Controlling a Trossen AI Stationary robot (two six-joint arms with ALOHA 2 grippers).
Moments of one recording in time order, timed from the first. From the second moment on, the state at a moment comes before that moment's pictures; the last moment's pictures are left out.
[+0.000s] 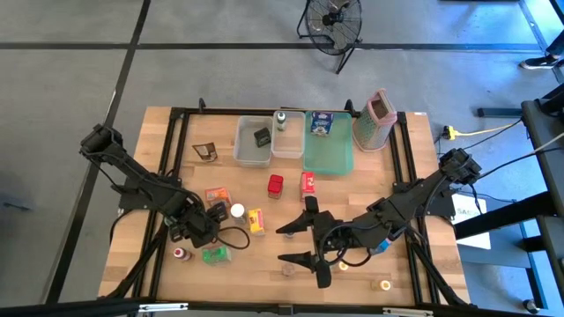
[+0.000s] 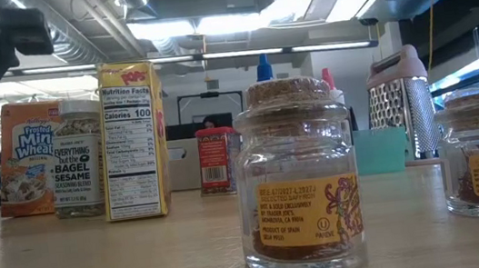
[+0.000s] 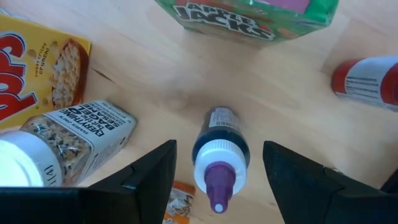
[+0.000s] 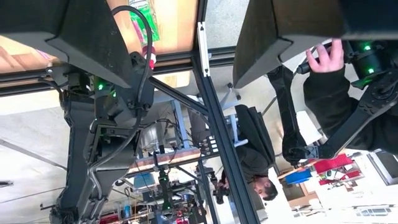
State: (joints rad) left arm -0.59 1.29 0.89 -0.96 -0.04 0.51; right arm 0.61 1.65 1.56 0.00 0.44 0.33
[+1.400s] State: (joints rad) left arm -0.54 1.38 0.89 -0.97 -0.04 0.50; right arm 0.61 1.65 1.56 0.00 0.41 0.33
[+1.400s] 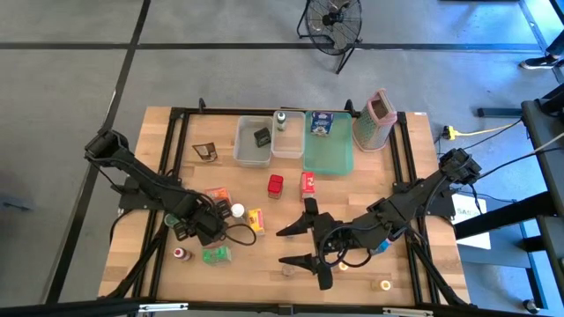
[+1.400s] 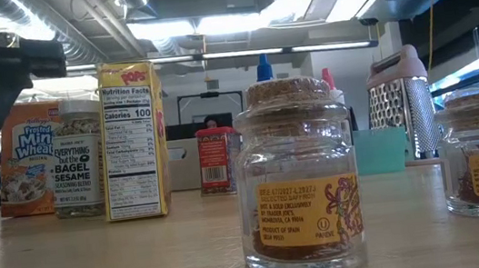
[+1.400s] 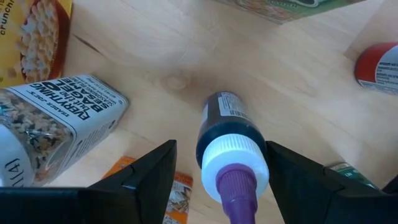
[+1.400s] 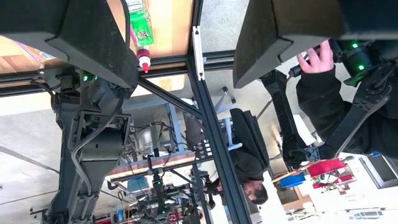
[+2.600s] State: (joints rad) left arm -0.54 1.37 0.80 -0.84 -0.02 0.47; right arm 0.61 1.65 1.56 0.00 0.42 0.33
